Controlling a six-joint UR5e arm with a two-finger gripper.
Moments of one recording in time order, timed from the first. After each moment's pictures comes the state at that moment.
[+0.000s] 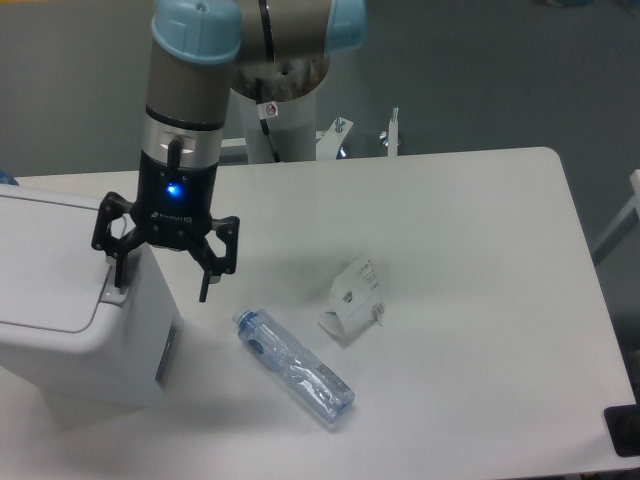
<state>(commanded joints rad) 2.18 -1.72 -1.64 -0.82 1.23 0.15</state>
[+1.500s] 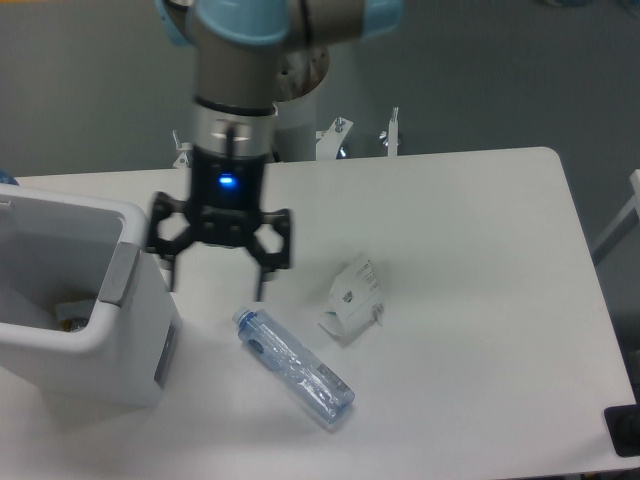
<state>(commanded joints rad) 2.40 -1.74 -1.60 -0.80 1.23 0.30</state>
